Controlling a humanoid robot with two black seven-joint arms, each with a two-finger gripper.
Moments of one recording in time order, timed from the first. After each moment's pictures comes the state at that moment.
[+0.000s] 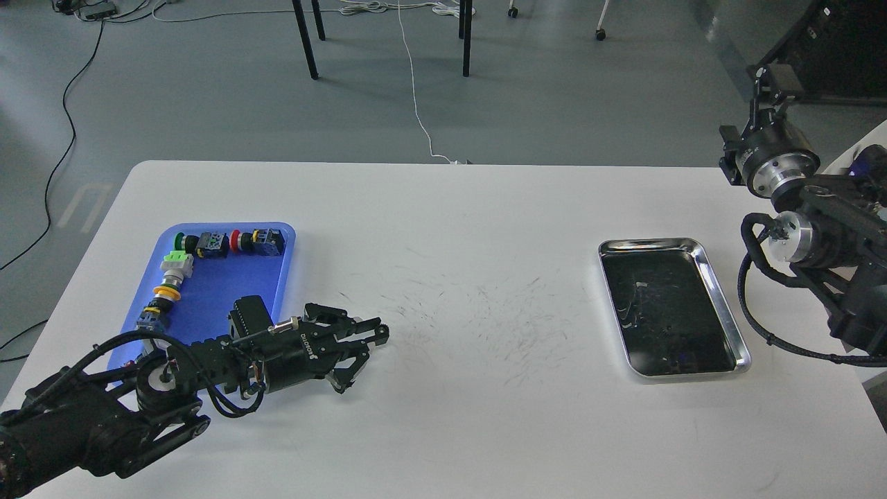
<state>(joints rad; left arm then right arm) -0.58 0.45 -0.30 -0.92 2.18 0.41 -0.49 0.89 -0.51 0.41 0.76 -0.12 -0.19 0.31</state>
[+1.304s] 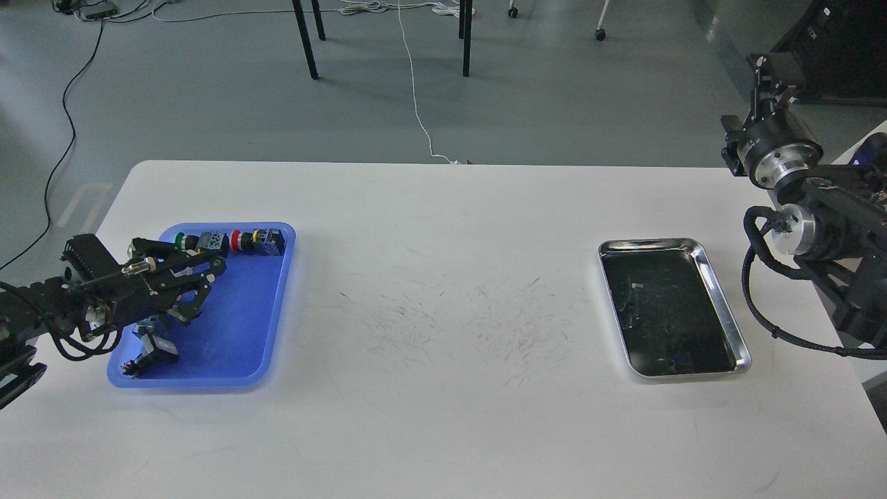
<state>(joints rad) -0.64 0.69 -0.29 -0.68 2.18 0.47 -0.49 0.92 -0.52 0.41 0.76 -0.14 -0.19 0.31</state>
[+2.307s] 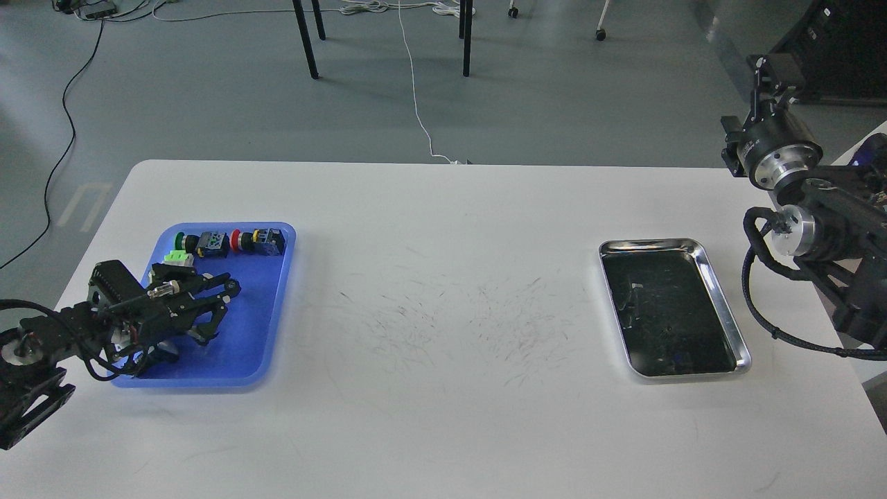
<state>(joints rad) -0.60 0.58 -0.28 -0.56 2.17 0.49 -0.49 0.91 -0.51 0.40 0.76 -0.14 -0.19 0.31</state>
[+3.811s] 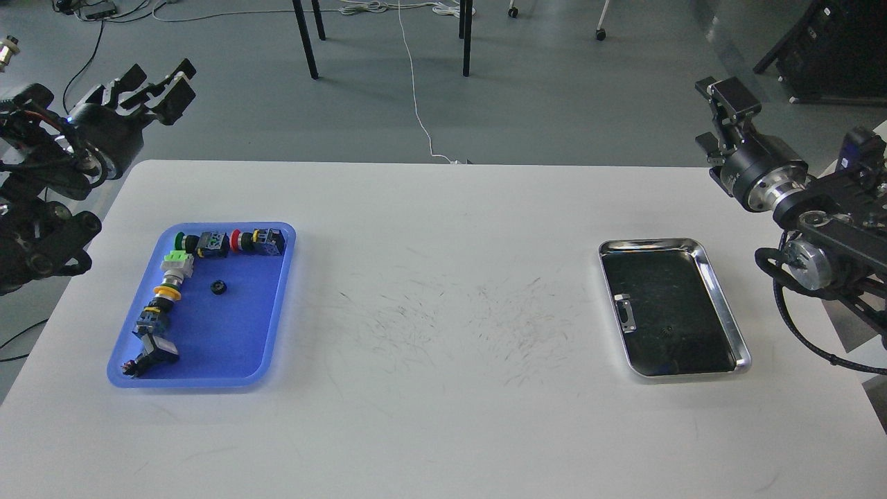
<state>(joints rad) -0.96 0.54 -0.29 -0.54 1.07 0.30 -0.49 0.91 -0.69 0.23 1.04 -0.44 -0.13 0.32</state>
